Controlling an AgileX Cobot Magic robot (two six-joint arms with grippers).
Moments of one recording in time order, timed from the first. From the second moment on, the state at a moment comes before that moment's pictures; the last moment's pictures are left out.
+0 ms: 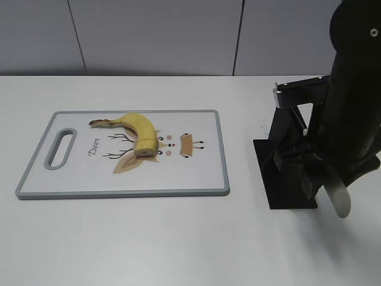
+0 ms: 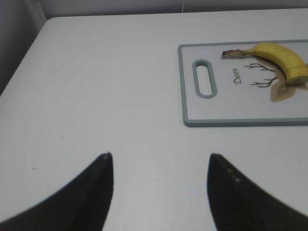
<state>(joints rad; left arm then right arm) -0.02 -0.01 -0.48 -0.02 1.08 0.13 0.53 1.64 -1.06 -0.05 1.09 0.42</state>
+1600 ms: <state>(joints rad) -0.02 -0.01 -0.48 -0.02 1.08 0.13 0.53 1.47 -1.06 -0.05 1.04 0.57</state>
